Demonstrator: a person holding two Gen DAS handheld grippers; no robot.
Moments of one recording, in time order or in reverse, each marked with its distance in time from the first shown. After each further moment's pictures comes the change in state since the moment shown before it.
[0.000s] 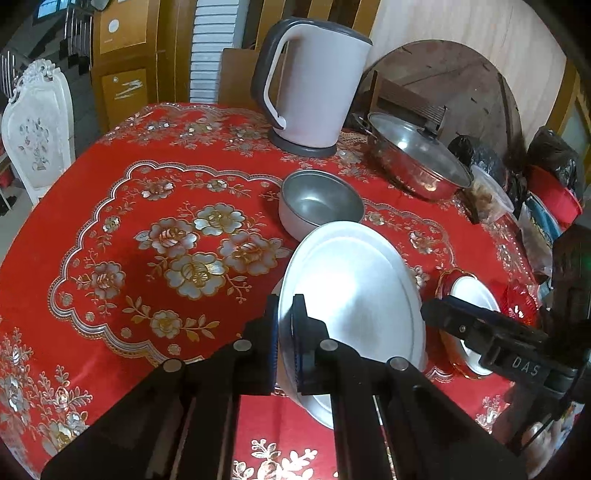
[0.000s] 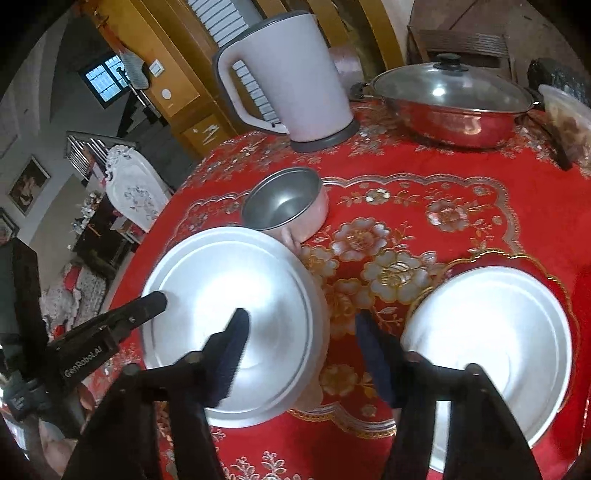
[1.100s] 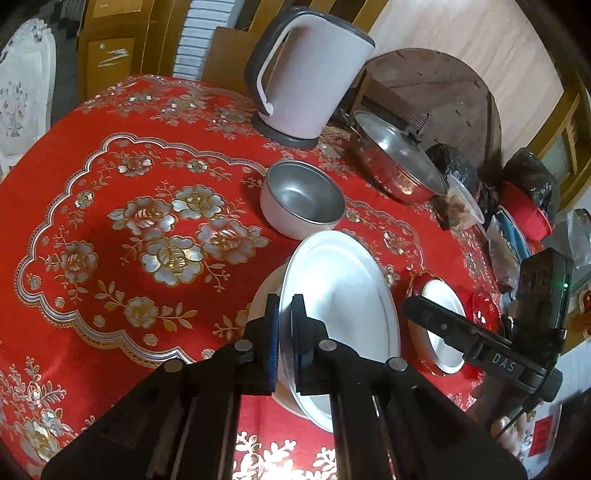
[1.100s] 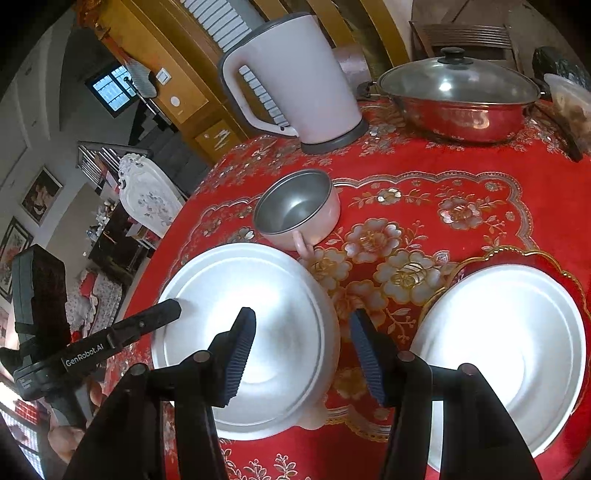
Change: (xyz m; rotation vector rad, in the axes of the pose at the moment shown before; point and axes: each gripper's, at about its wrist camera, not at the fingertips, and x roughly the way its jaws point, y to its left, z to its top) left arm 0.004 0.022 0.005 -0.087 0.069 -0.184; right arm 0.001 -0.005 0.000 0.029 -0.012 0.063
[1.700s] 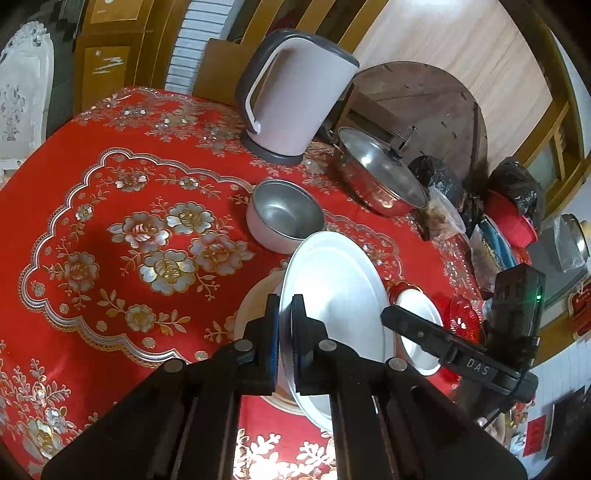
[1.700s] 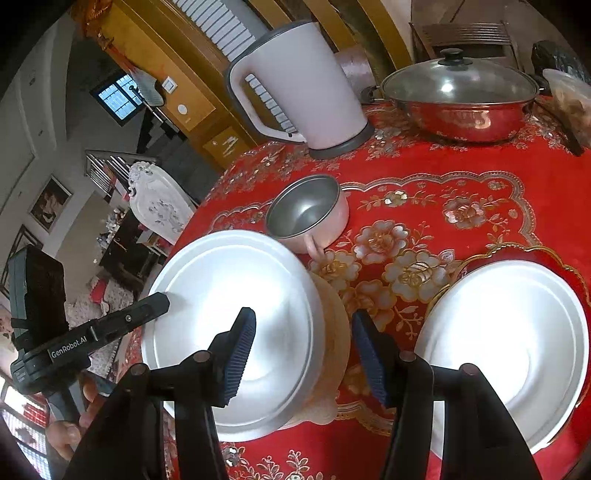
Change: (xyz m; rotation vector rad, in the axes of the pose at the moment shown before) left arm -0.026 -0.004 0.007 -0.007 -0.039 -0.055; right arm -0.007 0.001 -0.002 0.016 -0.015 0.054
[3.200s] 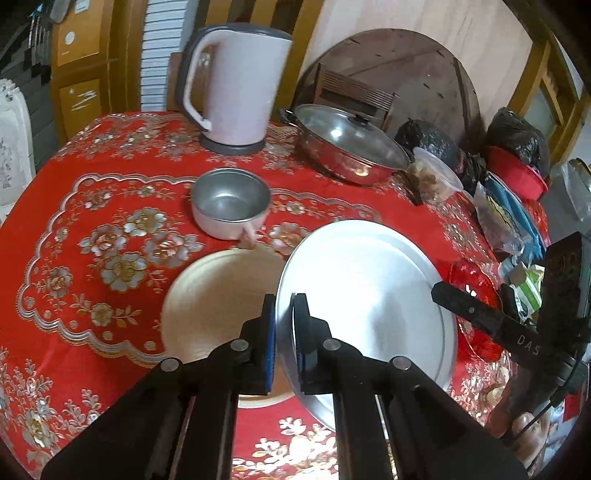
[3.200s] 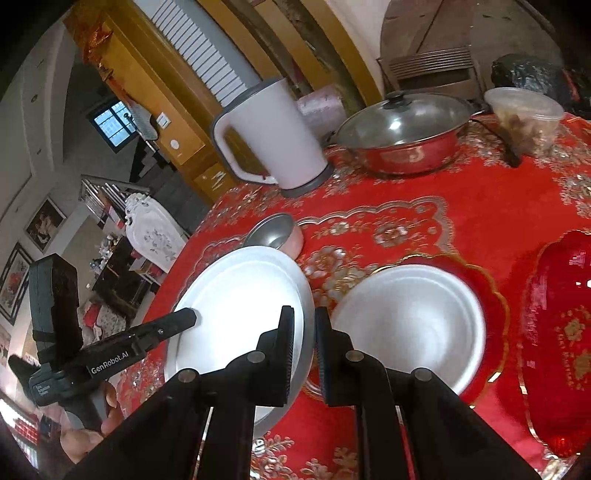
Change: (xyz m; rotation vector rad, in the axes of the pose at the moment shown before) left arm 0.020 -0.090 -0.026 0.167 0.014 0.088; right arm -0.096 -0.041 -0.017 0.033 -0.140 -0.054
